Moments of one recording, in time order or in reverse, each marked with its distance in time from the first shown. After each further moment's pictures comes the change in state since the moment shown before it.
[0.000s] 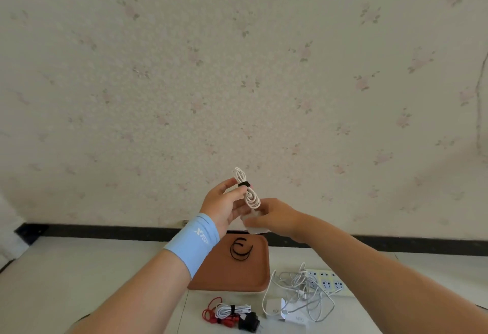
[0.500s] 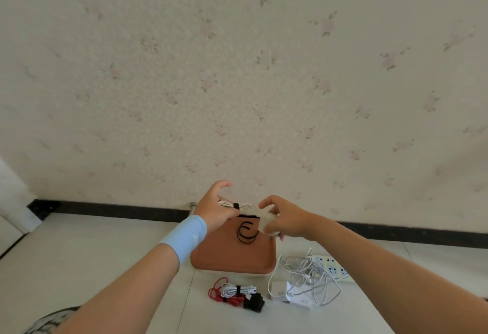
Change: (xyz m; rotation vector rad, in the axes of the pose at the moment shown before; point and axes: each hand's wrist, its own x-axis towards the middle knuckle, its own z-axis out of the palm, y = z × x) left_hand 0.014 -0.036 -0.076 0.818 0.030 0.067; right_hand 0.014 0.048 0.016 -0.039 -0.087 0.148
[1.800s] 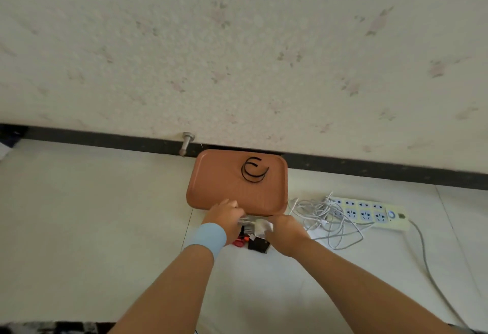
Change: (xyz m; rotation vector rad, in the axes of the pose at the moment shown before) left_hand 0.045 -0.226 0.099 1.019 -0.394 0.143; right_hand 0.084 0.184 0.150 -0.541 0.006 0.263
